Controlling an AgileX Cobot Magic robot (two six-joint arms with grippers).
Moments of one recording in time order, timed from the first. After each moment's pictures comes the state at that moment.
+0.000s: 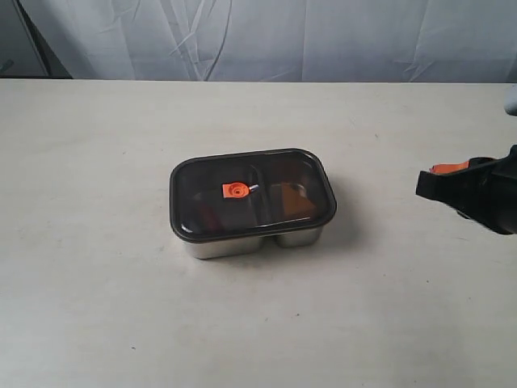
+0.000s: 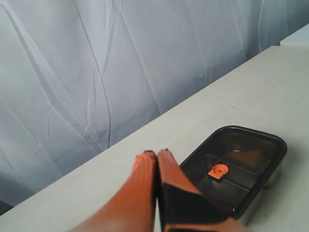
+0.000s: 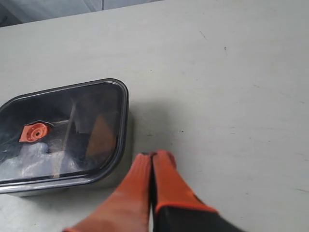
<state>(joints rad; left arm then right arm) -0.43 0.32 -0.49 0.02 0.36 0.24 0.30 0.98 -0.40 0.73 0.09 -0.40</state>
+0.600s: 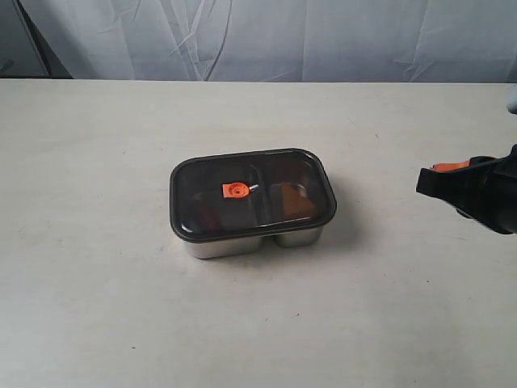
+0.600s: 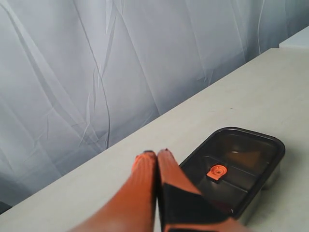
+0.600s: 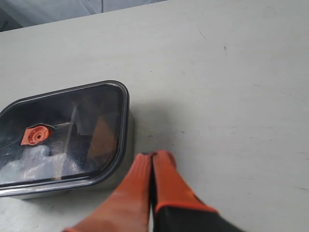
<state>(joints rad) -0.43 0.32 -0.49 0.01 0.36 0.24 0.30 0.98 -0.39 0.74 0.09 -0.40</state>
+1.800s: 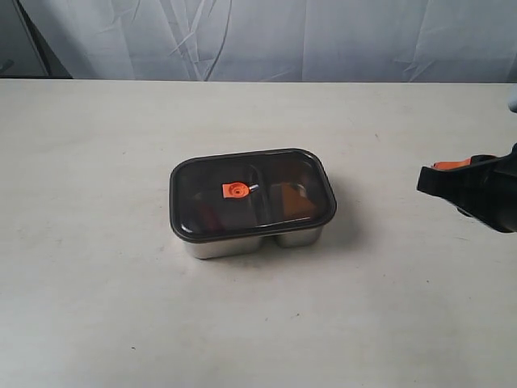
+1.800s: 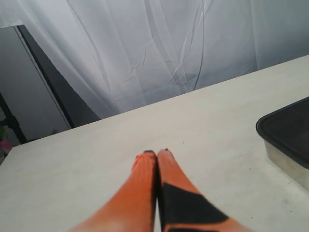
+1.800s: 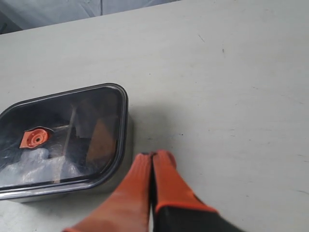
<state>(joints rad) -0.01 0.00 -0.19 0.01 0.38 0.22 0.30 0.98 -0.39 0.74 0.08 -0.40</state>
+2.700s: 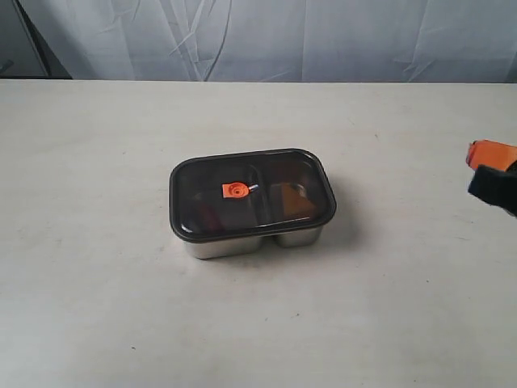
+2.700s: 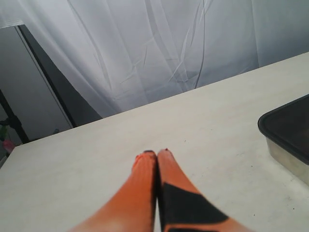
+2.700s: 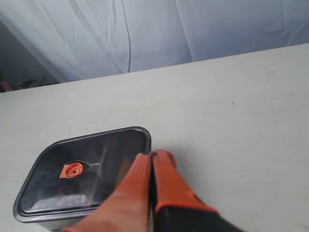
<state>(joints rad) -0.01 0.00 -0.19 0.02 0.39 0.22 0.30 0.68 -0.32 0.74 0.08 -0.40</state>
